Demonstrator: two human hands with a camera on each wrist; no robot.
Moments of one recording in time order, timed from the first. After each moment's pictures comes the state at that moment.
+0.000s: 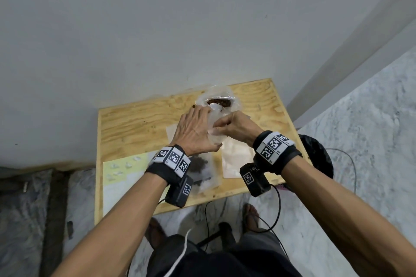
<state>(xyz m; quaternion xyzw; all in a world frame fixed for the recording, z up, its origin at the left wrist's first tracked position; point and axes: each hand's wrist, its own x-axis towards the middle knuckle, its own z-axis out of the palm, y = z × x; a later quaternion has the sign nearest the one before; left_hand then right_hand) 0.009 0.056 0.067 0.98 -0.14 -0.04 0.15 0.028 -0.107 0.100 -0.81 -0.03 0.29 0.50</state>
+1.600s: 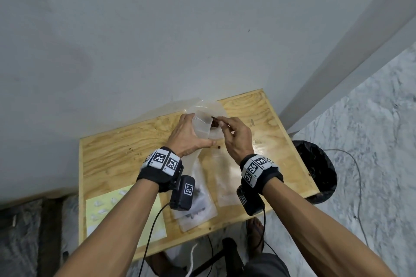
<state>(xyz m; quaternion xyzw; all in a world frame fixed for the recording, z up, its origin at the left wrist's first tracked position) 0.094 0.049 0.038 0.93 -0.01 -0.16 0.33 0.074 -0.124 0.015 -0.85 0.00 -0.11 0.52</state>
